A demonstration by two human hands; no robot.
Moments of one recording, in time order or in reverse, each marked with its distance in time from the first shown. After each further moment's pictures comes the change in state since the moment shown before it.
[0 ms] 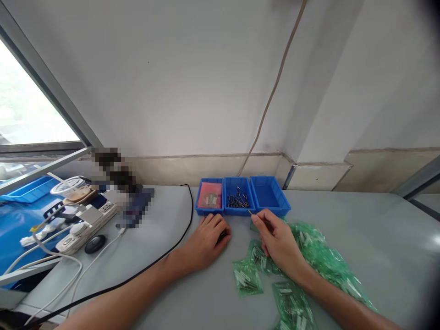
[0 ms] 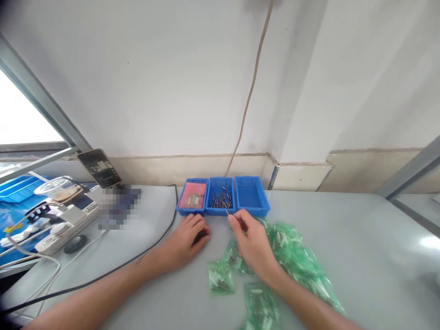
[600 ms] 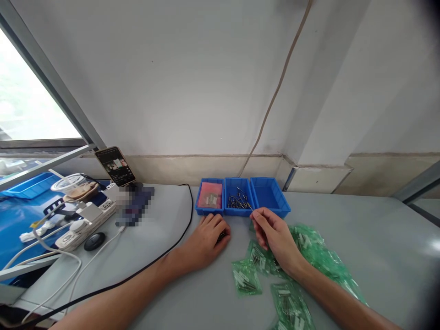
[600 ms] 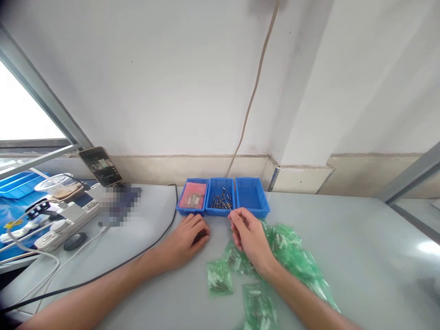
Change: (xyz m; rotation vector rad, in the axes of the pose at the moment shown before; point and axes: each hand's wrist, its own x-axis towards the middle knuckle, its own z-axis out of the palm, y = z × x) left_hand 0.001 0.002 -0.002 0.018 0.013 0.008; right_hand 0.010 -0.002 0.001 0.263 -0.045 0.124
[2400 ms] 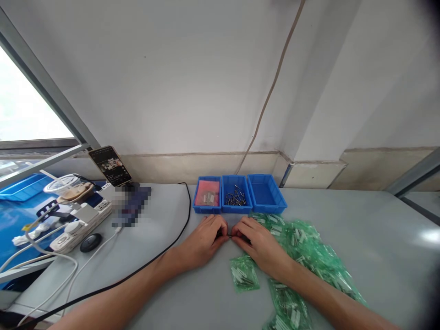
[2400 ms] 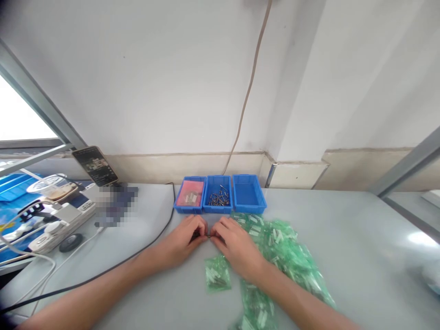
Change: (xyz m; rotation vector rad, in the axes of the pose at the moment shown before) left_hand -0.002 -0.001 -0.001 -0.320 -0.025 -0.033; right_hand -0.009 0.011 0.004 -0.954 -0.368 -0.492
